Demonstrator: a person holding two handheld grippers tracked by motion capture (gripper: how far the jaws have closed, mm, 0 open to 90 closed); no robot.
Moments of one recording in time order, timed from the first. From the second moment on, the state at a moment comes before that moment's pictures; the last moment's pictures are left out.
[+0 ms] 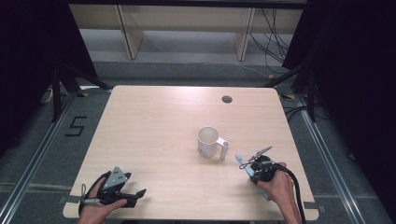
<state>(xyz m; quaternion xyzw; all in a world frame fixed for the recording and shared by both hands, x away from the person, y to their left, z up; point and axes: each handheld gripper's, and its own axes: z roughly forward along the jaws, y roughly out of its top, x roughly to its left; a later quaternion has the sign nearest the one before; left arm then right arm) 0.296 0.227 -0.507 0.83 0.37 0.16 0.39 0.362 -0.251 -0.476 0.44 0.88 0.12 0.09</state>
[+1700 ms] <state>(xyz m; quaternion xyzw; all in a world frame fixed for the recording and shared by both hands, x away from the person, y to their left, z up) 0.296 0.226 -0.507 0.82 0.37 0.16 0.40 0.375 -0.258 -0.442 0.44 0.88 0.13 0.11</state>
